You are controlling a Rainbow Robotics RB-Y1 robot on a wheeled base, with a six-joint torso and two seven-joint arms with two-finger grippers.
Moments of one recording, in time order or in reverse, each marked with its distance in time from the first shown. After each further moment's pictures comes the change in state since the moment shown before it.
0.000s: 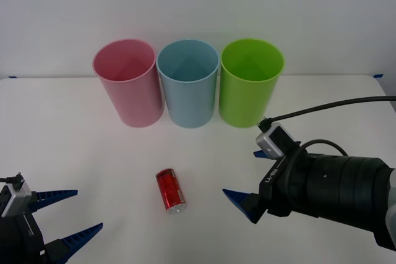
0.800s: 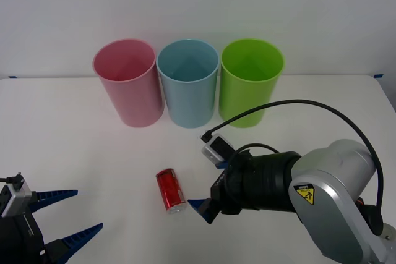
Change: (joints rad) right arm -0.177 0.129 0.247 0.302 0.174 0.002 0.001; left arm 0.000 0.000 0.000 0.000 0.000 0.000 0.000
